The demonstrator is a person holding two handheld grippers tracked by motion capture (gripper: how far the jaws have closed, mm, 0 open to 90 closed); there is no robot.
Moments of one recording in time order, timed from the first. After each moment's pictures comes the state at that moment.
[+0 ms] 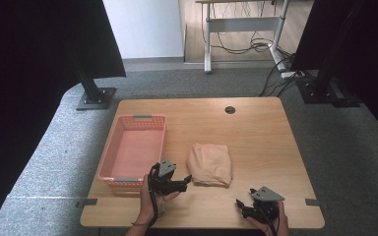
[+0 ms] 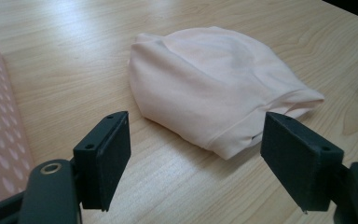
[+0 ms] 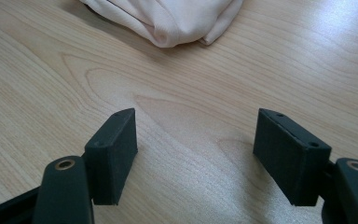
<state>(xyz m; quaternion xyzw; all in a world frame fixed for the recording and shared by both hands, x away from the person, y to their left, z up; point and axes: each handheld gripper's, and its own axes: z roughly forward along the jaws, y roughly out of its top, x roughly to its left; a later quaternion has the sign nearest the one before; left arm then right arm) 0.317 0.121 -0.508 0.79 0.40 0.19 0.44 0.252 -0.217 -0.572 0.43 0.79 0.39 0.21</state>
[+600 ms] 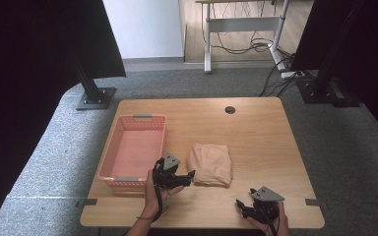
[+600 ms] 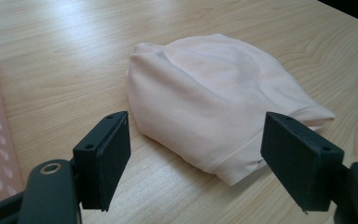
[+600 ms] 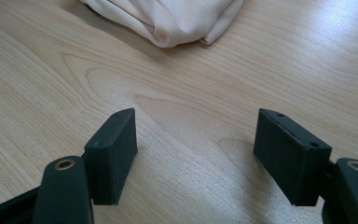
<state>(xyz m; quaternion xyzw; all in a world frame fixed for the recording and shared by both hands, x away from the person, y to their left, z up) 0.333 0.109 -0.507 0.78 0.40 0.18 0.43 0.252 -0.217 -0.572 0.42 0.79 0.39 0.21</state>
